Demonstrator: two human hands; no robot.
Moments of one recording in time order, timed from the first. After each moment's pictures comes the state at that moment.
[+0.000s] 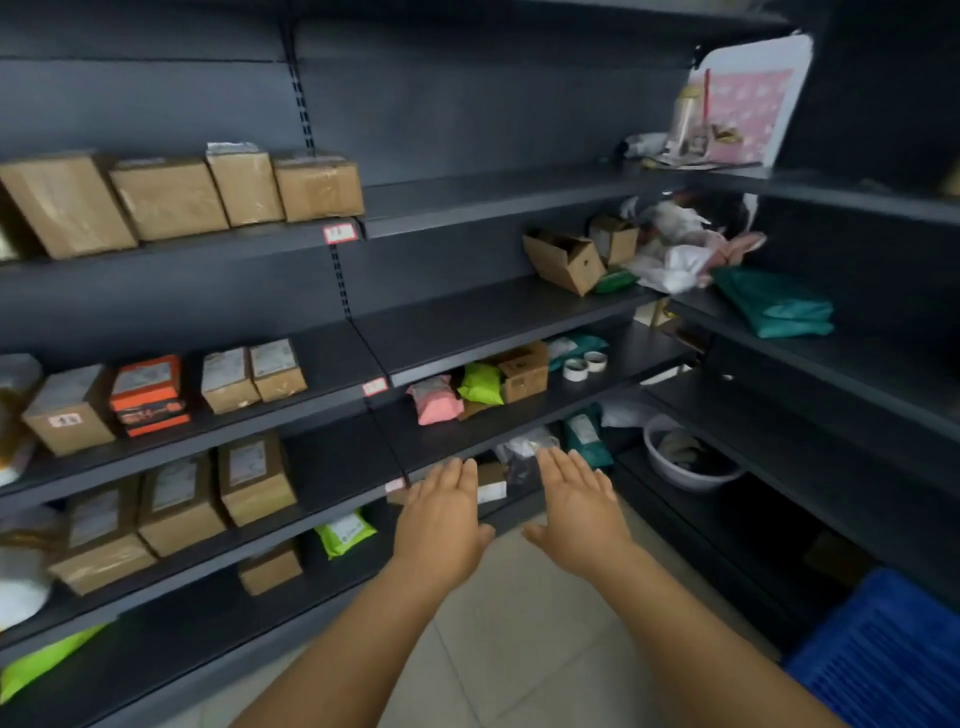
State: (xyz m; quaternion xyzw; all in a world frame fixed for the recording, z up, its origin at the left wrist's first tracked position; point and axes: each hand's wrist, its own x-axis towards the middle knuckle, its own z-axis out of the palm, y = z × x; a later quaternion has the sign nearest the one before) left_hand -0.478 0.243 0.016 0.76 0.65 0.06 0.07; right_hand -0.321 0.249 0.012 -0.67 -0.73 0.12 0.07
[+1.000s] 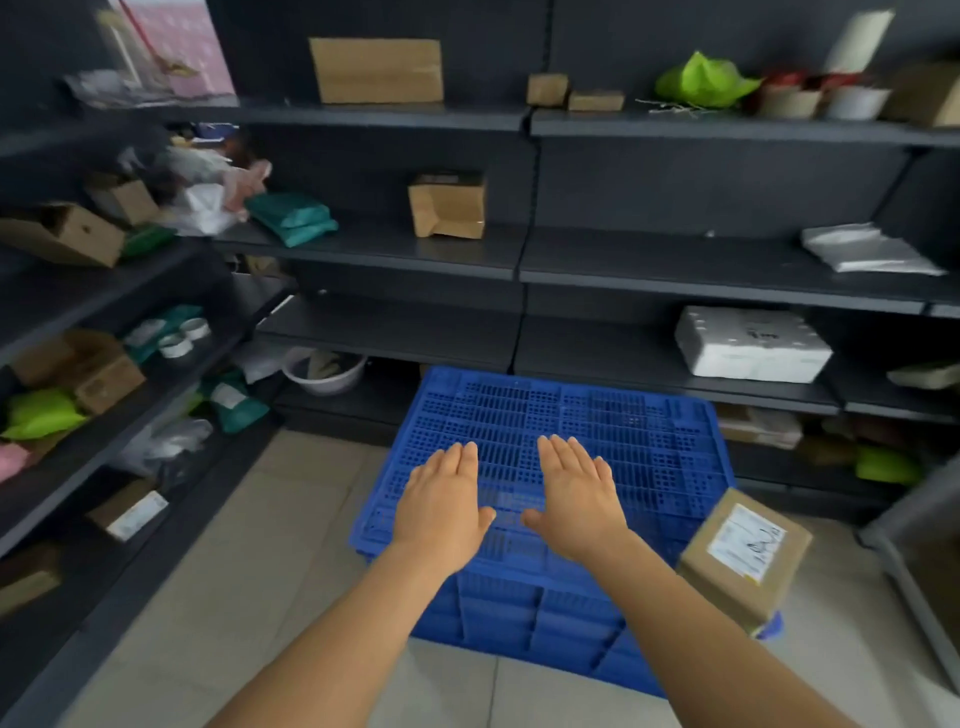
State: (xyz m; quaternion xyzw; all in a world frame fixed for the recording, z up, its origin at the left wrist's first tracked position) left_hand -0.132 -0.088 -0.015 0.95 0.28 -0.01 0.12; right_hand -0.021 -0.200 -0.022 -0.91 -0.38 0.12 0.07
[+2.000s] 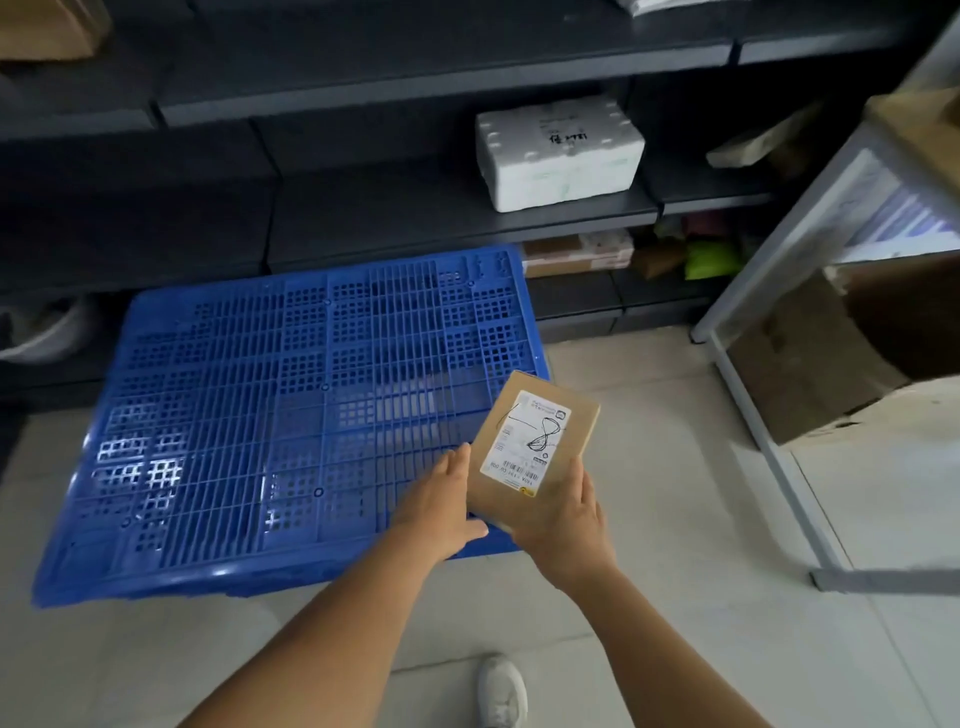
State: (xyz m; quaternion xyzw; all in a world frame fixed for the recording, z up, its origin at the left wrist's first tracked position) left_hand 0.139 -0.291 -0.210 0.92 0.15 -0.26 0.23; right_hand 0.161 -0.443 -0.222 -0.92 0.01 0.26 0.30
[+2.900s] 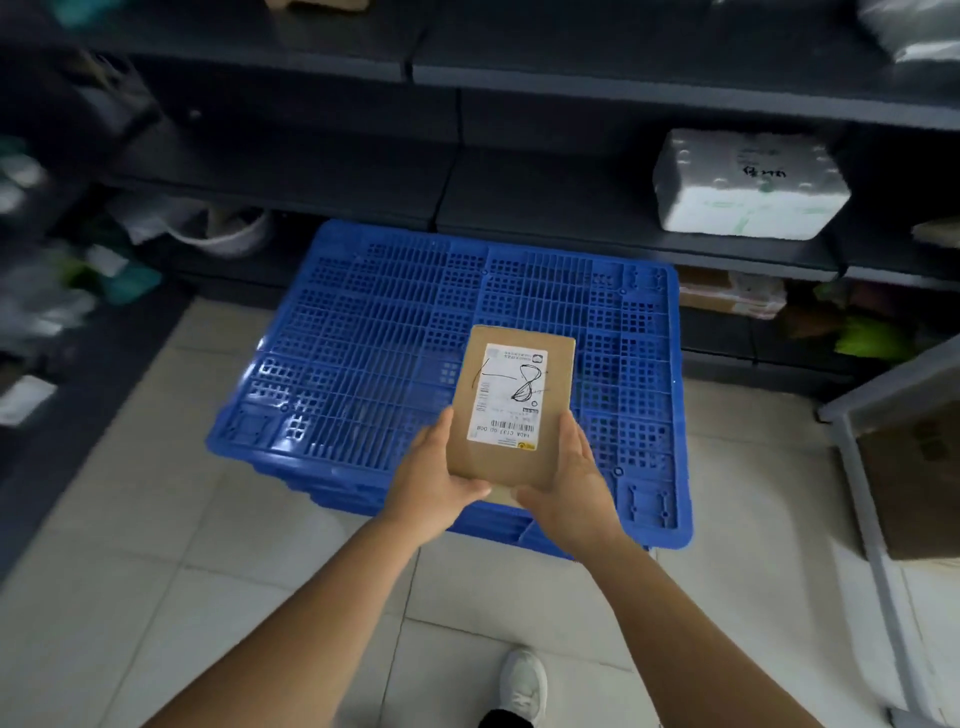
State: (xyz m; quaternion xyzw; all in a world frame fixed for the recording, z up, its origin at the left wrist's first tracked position) left_hand 0.021 -0.187 -0.157 0.83 0.36 -0.05 0.43; right_hand 0.118 -0.320 -0.171 -0.86 -0.21 0.30 0.35
